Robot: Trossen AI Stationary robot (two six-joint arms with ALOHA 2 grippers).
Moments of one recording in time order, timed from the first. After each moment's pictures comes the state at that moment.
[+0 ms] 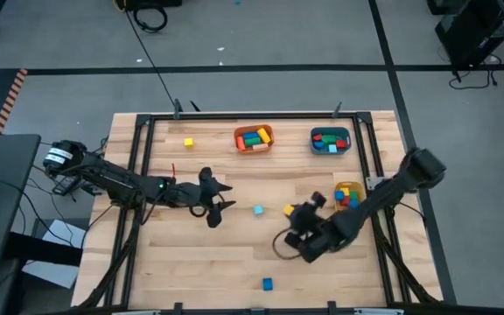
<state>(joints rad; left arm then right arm) -0.22 1.28 0.56 0.27 -0.40 -0.28 0.56 1.66 1.03 -0.64 0.84 0.97</state>
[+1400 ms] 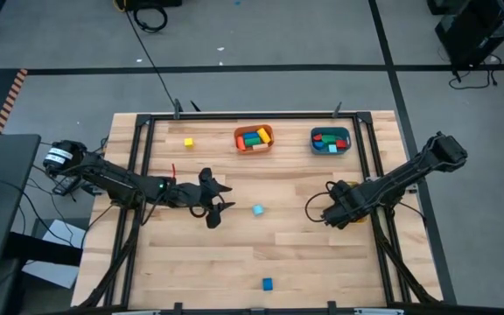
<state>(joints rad) -0.22 1.28 0.56 0.25 -0.38 -0.27 0.43 1.35 0.80 -1.32 0.08 1.34</state>
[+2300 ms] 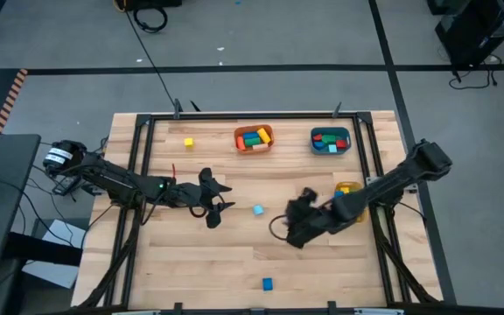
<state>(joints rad) -0.22 1.28 0.56 0.25 -0.38 -0.27 0.45 1.55 0.96 -0.50 0.49 0.72</state>
